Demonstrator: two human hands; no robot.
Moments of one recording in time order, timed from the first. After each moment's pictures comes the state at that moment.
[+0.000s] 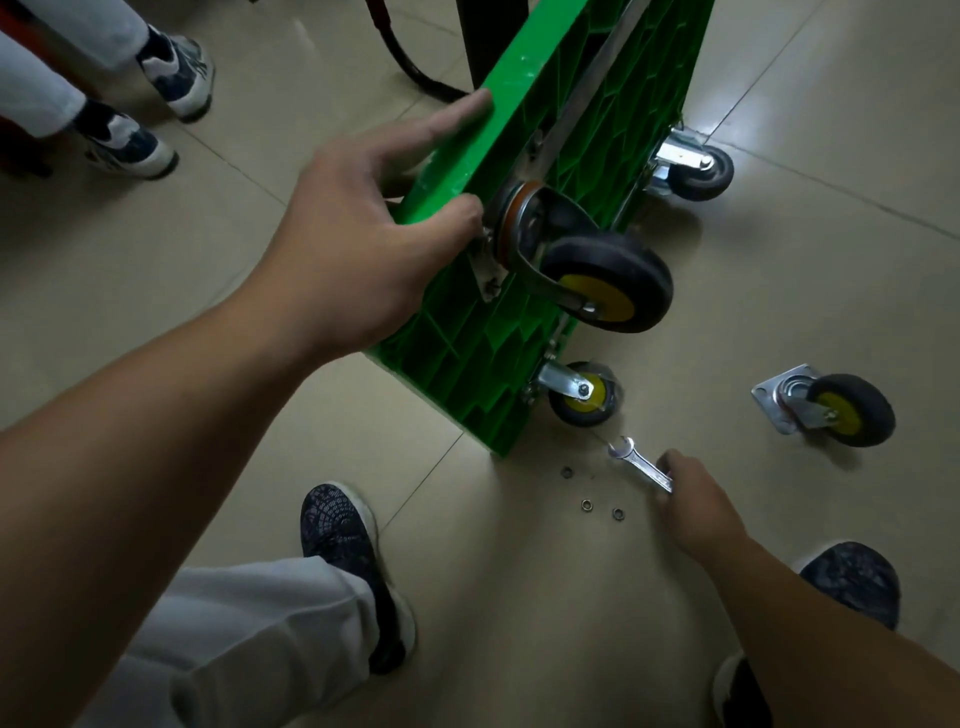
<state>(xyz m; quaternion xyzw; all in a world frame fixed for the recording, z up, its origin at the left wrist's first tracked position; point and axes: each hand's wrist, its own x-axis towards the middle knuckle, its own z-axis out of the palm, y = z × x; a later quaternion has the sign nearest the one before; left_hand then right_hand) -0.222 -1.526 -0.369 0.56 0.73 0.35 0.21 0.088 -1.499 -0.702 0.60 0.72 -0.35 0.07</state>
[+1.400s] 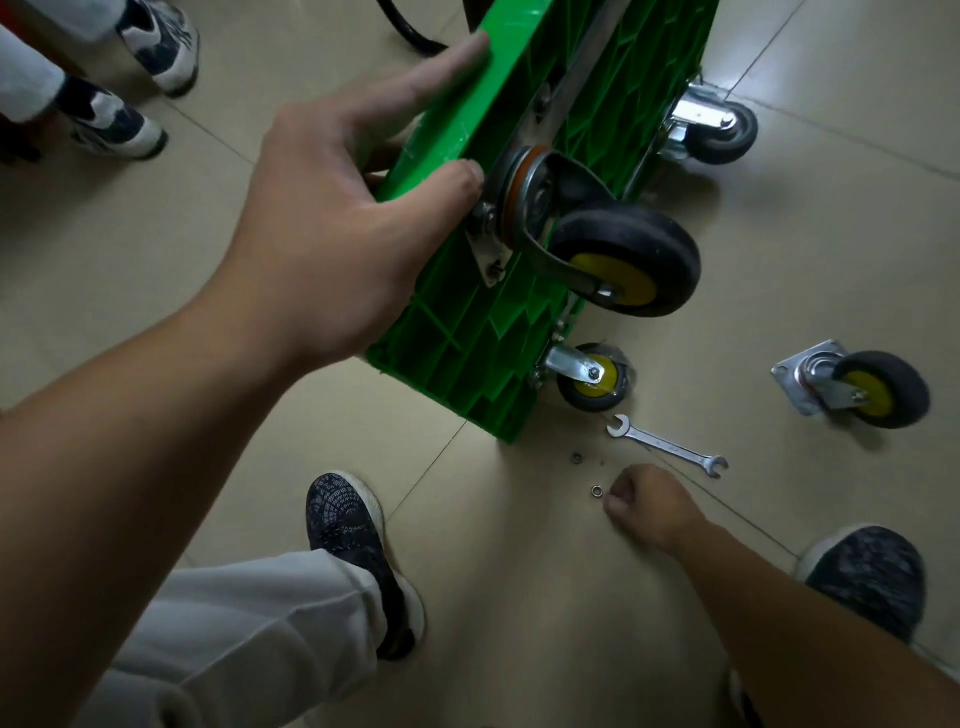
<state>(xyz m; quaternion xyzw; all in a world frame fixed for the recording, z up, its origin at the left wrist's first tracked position) -0.224 -1.525 -0.378 0.57 0.71 0.35 0.22 0.050 -1.520 -0.730 0.54 0.70 -0.44 0.15</state>
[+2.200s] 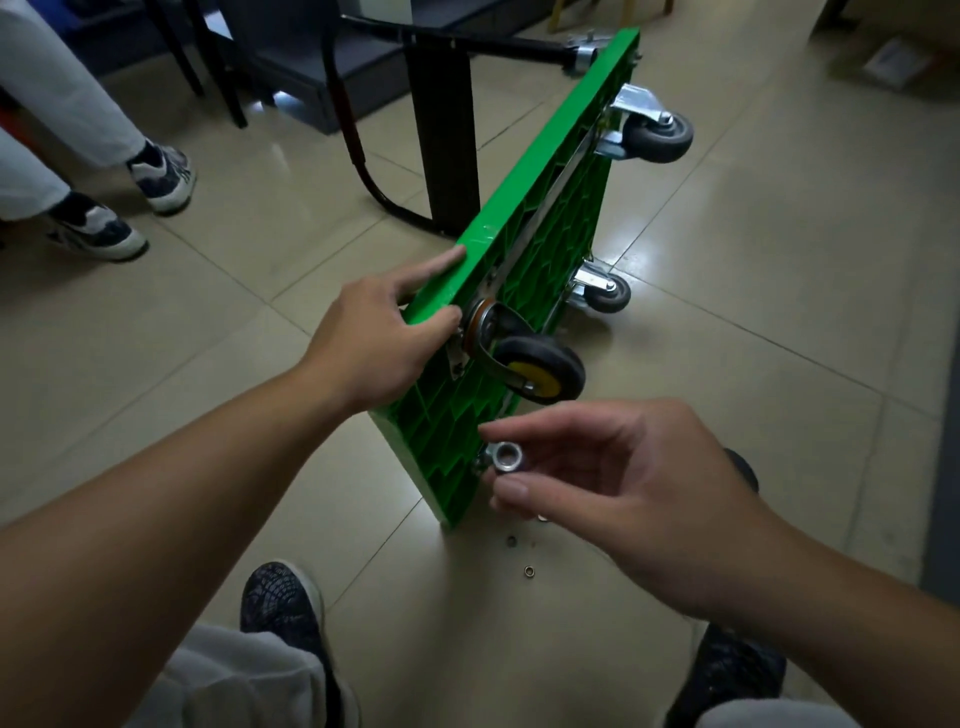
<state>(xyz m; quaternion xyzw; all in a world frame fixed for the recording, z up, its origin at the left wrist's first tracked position) -0.221 -1.526 -0.375 0.54 0.74 0.35 0.20 0.023 -1.540 -0.345 0.29 0.64 -0.67 -0.24</state>
